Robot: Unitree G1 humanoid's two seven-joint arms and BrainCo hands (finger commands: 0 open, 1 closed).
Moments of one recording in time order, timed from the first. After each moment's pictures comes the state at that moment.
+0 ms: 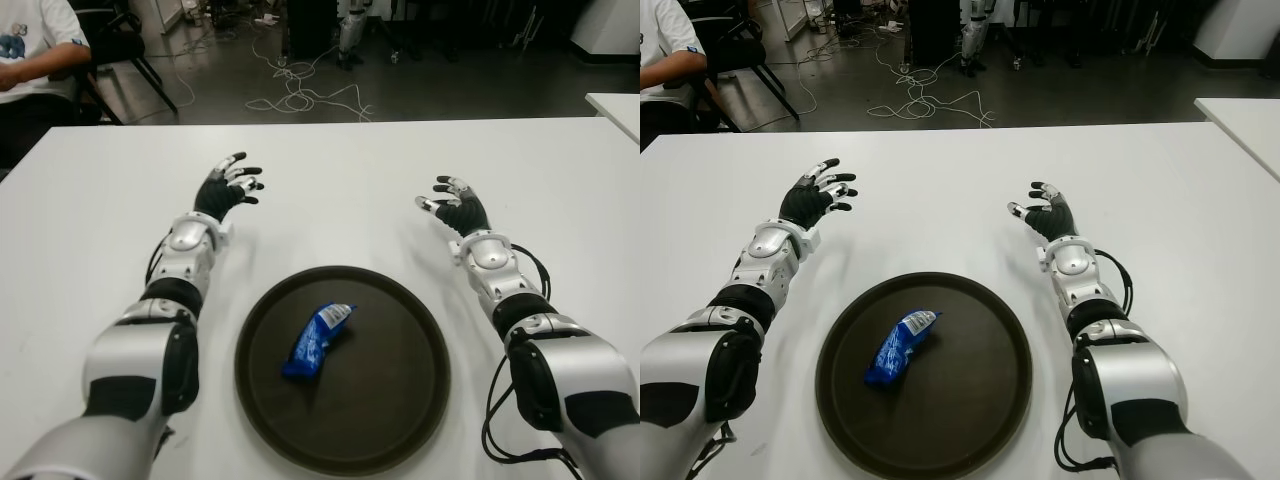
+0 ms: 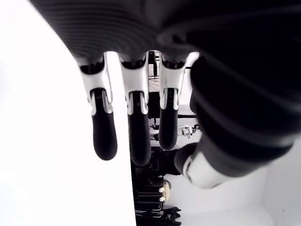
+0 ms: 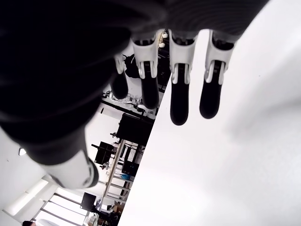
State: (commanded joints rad) left arm -0.87 0.12 0.20 1.30 -0.02 -0.29 -0.19; right arm -0.82 -0.15 -0.07 1.31 -0.14 -0.29 -0.09
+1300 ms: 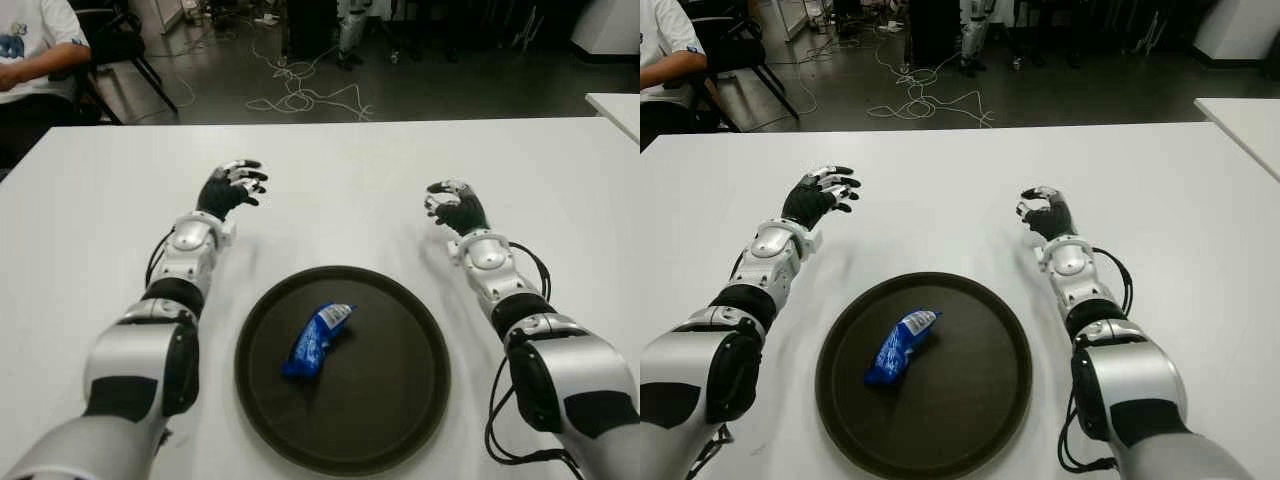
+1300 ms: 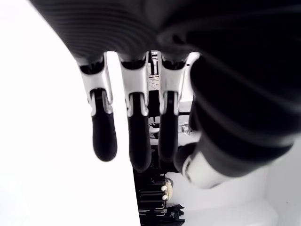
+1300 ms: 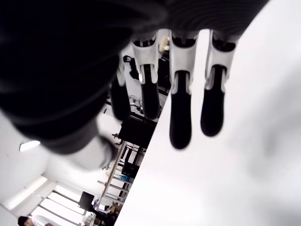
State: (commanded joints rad) left arm -0.87 0.11 0.17 1.30 0.00 -0.33 -0.17; right arm -0.82 -0.15 0.00 1.28 -0.21 -0.31 -0.18
